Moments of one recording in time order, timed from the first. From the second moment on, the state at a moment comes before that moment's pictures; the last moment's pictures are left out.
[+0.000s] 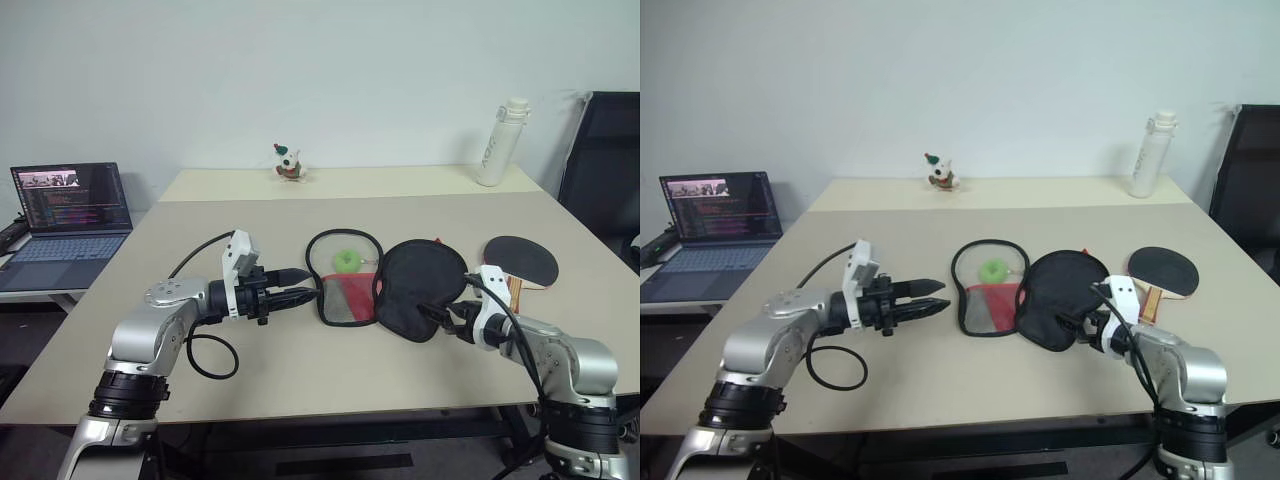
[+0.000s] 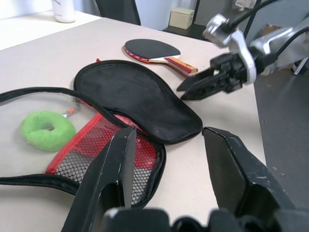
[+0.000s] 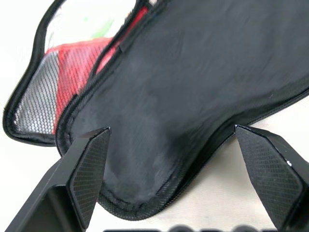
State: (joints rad) left arm -0.57 0.63 0.04 0.04 -0.51 0.53 -1.15; right arm -0.45 -0.29 -0.25 -0.17 0.37 1.16 0.38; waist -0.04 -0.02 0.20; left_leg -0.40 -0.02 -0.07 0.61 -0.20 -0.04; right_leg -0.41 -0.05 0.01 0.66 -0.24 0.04
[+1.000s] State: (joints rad) left arm -0.58 0.65 0.04 0.05 -0.49 0.52 -1.14; right arm -0.49 -0.14 -0.26 -0.11 0.47 1.09 0.27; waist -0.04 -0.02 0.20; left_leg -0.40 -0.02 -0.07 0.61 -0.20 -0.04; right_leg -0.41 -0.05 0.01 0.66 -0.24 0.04
